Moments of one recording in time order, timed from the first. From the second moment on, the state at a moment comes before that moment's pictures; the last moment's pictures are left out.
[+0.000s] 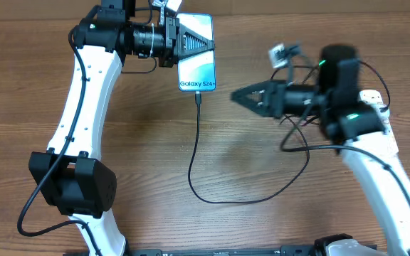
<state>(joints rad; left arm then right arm) -0.15 1.97 2.00 -0.94 1.24 -0.47 0.22 1.37 1.11 -0.24 -1.07 0.48</state>
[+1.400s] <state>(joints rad) -0.15 1.97 2.00 -0.94 1.30 -0.47 0.41 1.55 0.91 0.74 -1.09 1.12</state>
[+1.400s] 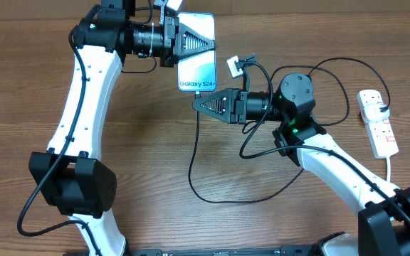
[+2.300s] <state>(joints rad) -0.14 1.97 2.00 -0.92 1.34 -0.36 0.43 1.55 0.91 0.77 -1.04 1.22</state>
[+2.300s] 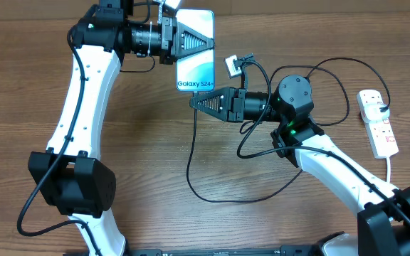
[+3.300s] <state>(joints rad) -0.15 1.97 2.00 -1.15 1.36 -0.16 0.42 1.55 0.89 0.79 -1.11 1.25</state>
